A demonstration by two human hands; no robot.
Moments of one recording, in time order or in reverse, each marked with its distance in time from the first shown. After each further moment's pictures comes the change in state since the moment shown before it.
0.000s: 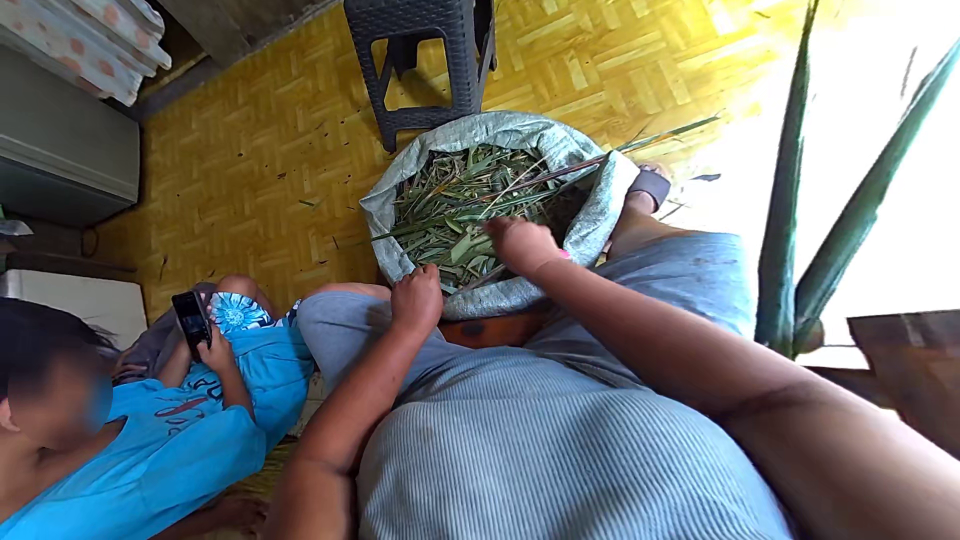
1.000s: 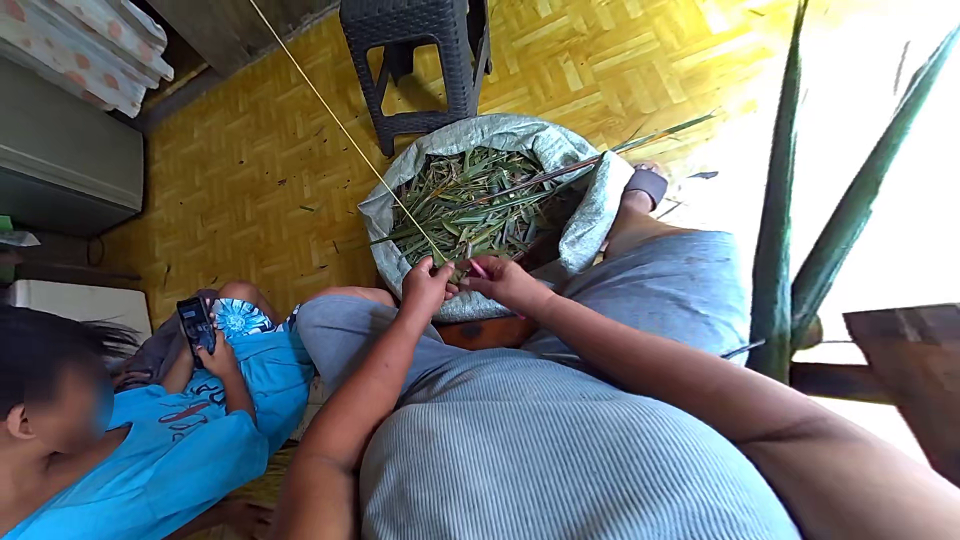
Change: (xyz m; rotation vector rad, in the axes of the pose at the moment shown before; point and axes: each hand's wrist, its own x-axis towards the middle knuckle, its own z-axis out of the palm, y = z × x) left_hand 0.017 0.005 0.002 -1.143 -0.095 -0.192; right_hand -0.037 0.011 0.037 0.762 -0.144 -0.228
